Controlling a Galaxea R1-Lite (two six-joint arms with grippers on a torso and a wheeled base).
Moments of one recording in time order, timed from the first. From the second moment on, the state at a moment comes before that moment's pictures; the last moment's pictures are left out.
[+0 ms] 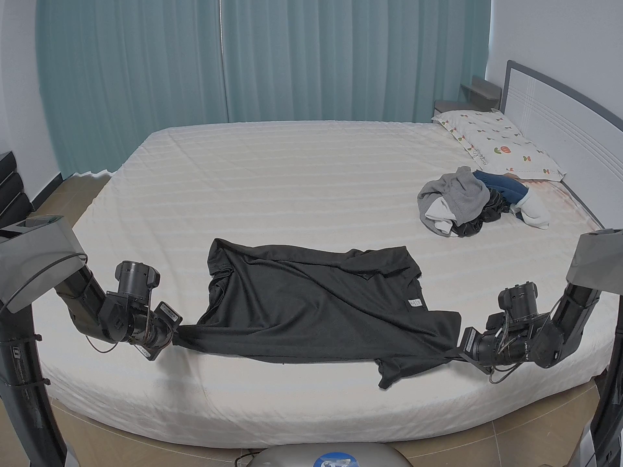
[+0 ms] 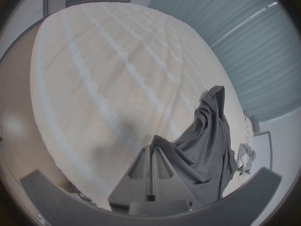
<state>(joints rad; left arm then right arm) -0.05 2.20 -0.81 -0.47 0.01 -1.03 0.15 2.19 -0.52 -0.82 0.32 0.69</state>
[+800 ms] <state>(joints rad) -0.13 2.07 -0.64 -0.14 0.02 -0.62 0.11 1.87 -0.58 -0.10 0.31 0.24</state>
